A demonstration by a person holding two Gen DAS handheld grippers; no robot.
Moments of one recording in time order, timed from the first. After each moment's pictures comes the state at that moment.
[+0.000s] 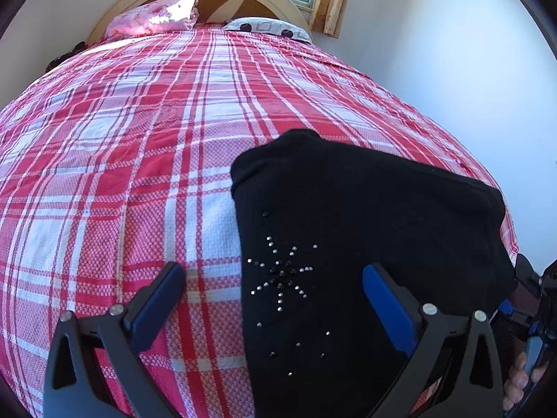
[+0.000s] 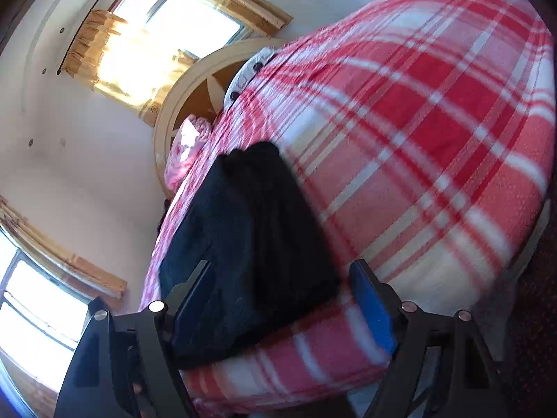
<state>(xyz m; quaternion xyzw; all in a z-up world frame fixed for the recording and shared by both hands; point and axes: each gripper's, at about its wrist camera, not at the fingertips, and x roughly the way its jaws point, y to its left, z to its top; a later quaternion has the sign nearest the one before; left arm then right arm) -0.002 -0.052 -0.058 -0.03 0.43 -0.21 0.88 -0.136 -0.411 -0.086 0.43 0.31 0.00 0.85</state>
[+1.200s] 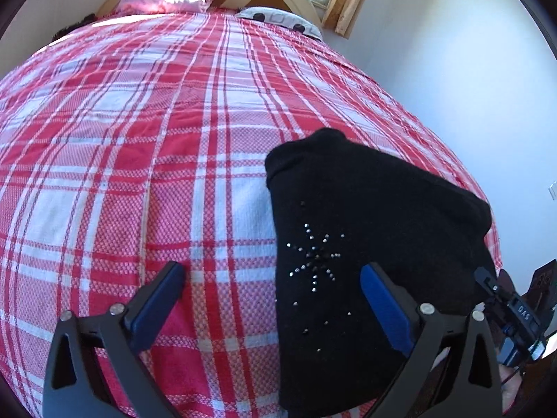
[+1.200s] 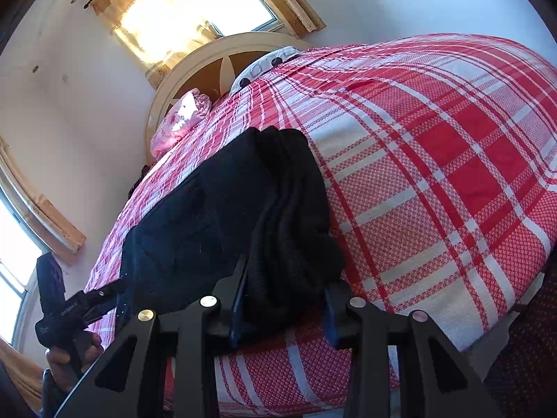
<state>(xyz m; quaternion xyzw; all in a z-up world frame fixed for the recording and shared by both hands) -0.001 -0.027 -0.059 -0.08 0.45 -0.21 0.86 -0.117 -0.390 -0.075 0.28 0.32 -0.03 0.90</state>
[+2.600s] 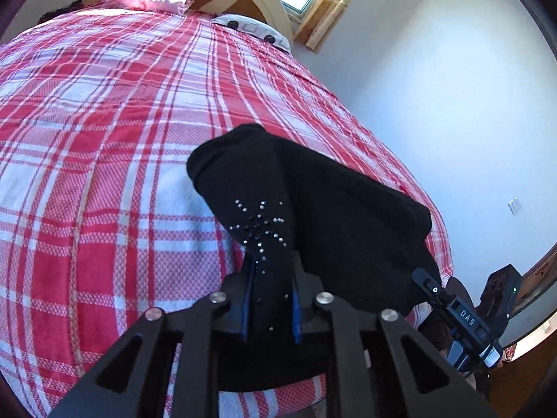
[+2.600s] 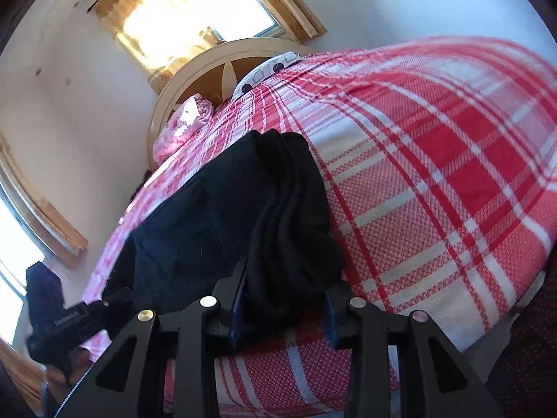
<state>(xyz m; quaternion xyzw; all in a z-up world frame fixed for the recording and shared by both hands) -0.033 -0.040 -0.042 -0.15 0.43 -0.29 0.84 -0.125 -0.384 -0.073 0.26 0.31 -0.03 0.91</state>
